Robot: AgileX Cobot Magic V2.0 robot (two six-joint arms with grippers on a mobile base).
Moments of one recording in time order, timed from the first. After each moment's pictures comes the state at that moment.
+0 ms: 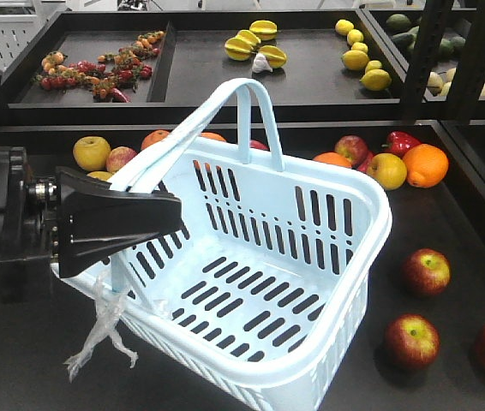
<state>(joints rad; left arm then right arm) -0.33 1.05 -0.92 1.77 -0.89 -2.13 0.05 -0.01 0.03 -0.25 0.11 0.29</state>
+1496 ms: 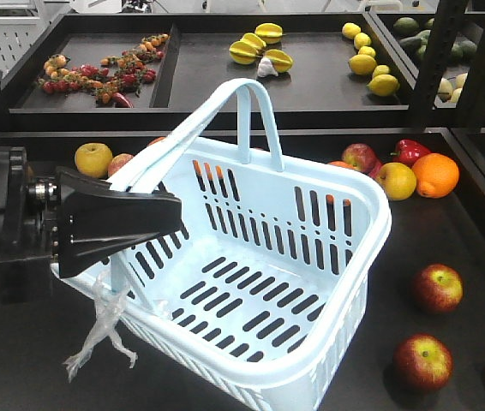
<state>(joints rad) -0.33 1.05 -0.92 1.77 -0.90 -2.13 0.05 -0.01 0.03 -0.25 0.11 0.29</state>
